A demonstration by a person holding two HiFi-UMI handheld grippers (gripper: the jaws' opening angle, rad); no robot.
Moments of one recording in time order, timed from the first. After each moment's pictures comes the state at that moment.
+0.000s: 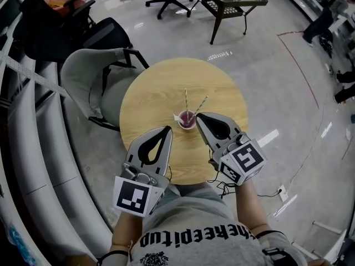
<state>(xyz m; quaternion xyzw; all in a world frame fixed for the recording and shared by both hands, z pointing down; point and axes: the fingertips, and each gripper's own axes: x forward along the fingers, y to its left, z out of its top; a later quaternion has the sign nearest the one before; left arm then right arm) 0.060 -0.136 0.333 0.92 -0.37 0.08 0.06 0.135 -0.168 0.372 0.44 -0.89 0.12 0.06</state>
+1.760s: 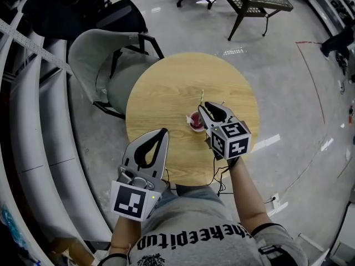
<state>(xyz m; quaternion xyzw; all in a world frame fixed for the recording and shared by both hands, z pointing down) 0.023 -0.155 0.354 0.89 -0.44 0.10 0.08 0.130 -0.243 0.506 0.46 -0.83 0.24 0.18</state>
